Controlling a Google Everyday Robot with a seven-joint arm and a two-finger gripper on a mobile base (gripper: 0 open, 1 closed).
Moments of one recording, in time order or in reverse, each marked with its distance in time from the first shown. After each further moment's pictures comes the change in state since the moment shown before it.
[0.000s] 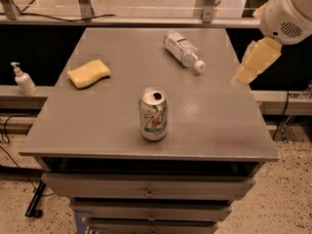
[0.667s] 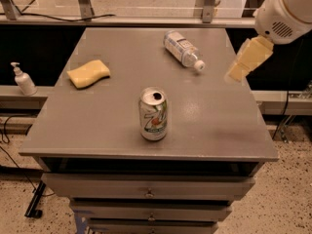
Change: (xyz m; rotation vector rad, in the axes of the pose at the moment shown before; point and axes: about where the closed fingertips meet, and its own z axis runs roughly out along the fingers) arm -0.002 -0.011 0.011 0.034 -0.001 0.074
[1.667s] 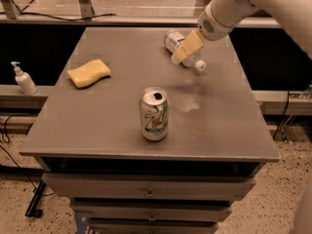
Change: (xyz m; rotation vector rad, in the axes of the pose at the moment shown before) arm -0.070 -0.053 0.145 -0.035 -0.025 0.354
